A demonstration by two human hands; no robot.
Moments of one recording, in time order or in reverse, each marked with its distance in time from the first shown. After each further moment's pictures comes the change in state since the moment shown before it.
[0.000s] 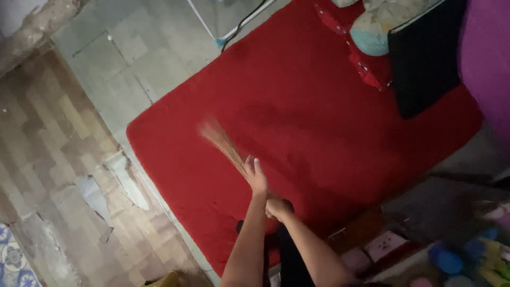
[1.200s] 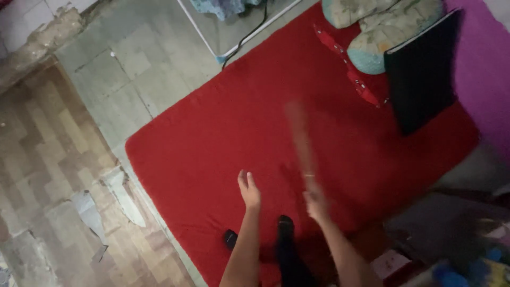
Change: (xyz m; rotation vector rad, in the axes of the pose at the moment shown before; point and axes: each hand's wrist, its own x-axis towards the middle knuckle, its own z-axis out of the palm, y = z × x) left_hand 0.045 -0.028 -0.005 -0.169 0.040 0.029; right_hand -0.031 -0.053 -0.118 -0.108 0.427 -0.166
